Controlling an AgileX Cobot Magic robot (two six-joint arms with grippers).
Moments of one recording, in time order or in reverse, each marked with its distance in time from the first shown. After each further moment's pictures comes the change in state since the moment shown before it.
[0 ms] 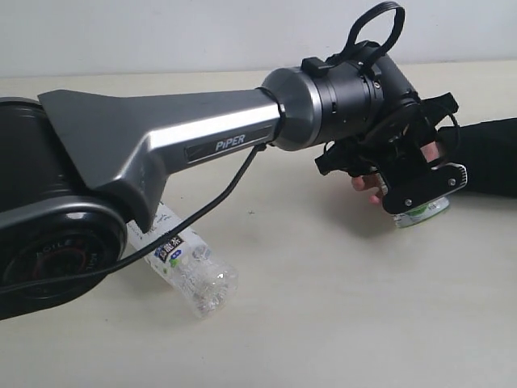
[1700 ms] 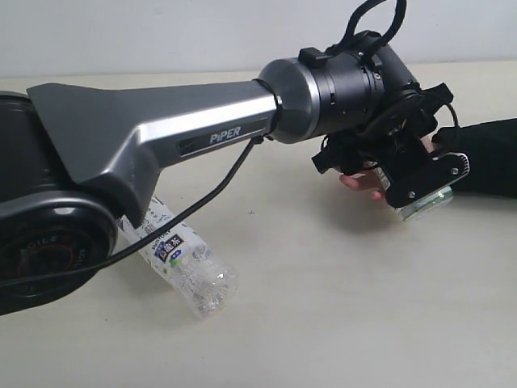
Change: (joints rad) left arm 0.000 -0.027 0.000 0.017 0.051 -0.076; right arm 0.000 0.000 0.000 0.000 0.000 0.000
